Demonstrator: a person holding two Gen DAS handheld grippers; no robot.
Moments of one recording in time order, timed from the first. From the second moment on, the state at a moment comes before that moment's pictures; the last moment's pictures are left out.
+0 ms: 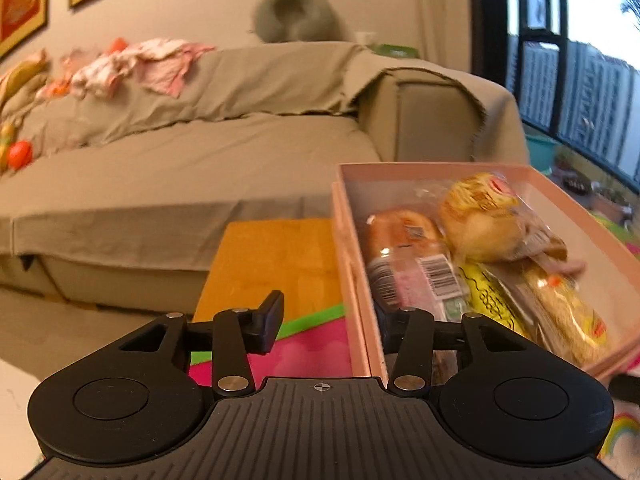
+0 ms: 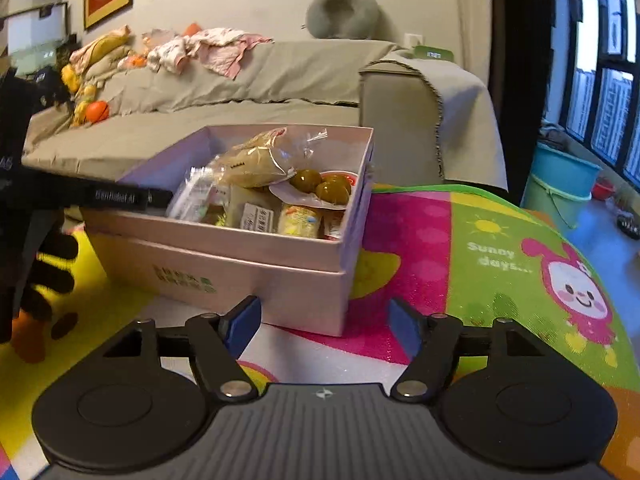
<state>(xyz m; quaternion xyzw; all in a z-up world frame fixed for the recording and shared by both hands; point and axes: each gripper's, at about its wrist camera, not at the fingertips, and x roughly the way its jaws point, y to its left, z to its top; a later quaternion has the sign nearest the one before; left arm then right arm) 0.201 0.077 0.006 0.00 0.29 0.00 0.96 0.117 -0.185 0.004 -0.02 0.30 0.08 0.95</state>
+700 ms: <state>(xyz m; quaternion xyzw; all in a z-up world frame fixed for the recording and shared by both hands) 0.003 0.053 -0.006 -0.03 0.31 -0.05 0.95 -0.026 -0.138 0.003 -0.03 0.35 0.04 0.94</state>
